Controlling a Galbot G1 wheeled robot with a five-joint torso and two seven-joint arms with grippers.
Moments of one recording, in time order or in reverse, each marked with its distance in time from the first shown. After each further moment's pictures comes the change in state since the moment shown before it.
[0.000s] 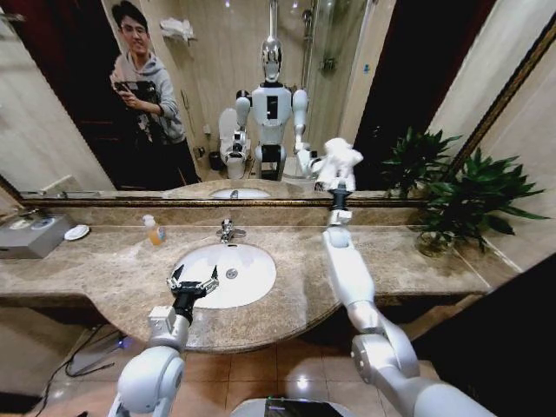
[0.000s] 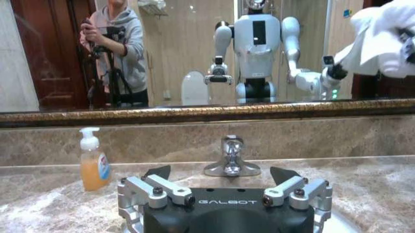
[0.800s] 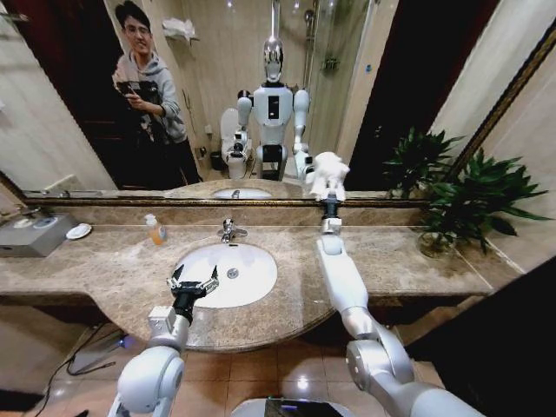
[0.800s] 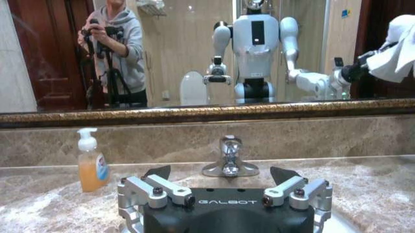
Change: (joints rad) left arm 0.000 0.000 0.000 0.000 0.000 0.000 0.000; right arm -0.003 0.000 0.090 -0.003 -0.039 -0.068 0.197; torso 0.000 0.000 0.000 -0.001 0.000
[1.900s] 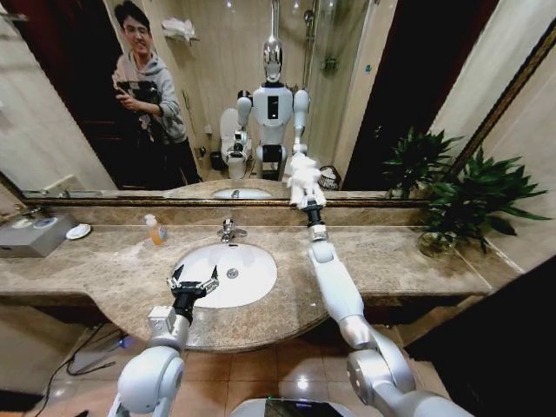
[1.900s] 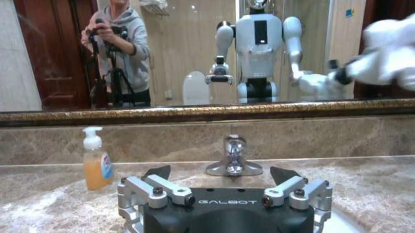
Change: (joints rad) left arm 0.000 0.000 0.000 0.000 0.000 0.000 0.000; right arm -0.084 -0.089 -0.073 0.110 0.017 -0.040 -0.067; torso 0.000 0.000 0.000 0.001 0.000
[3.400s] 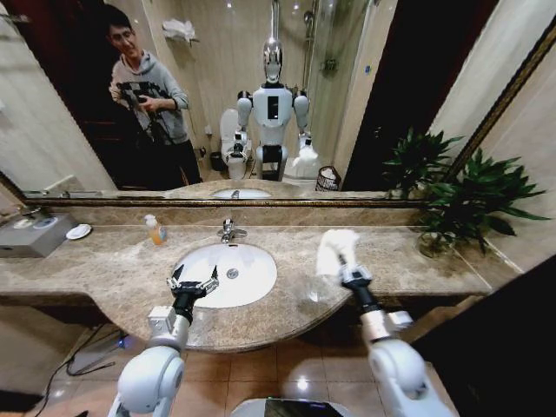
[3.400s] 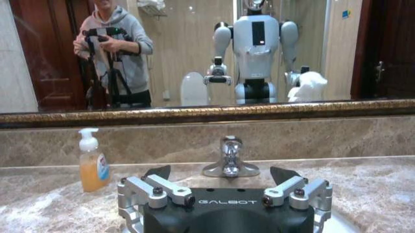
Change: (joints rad) left arm 0.000 0.000 0.000 0.000 0.000 0.000 0.000; right arm -0.915 -0.214 -0.086 0.970 0.408 -0.535 -0.266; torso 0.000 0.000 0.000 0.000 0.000
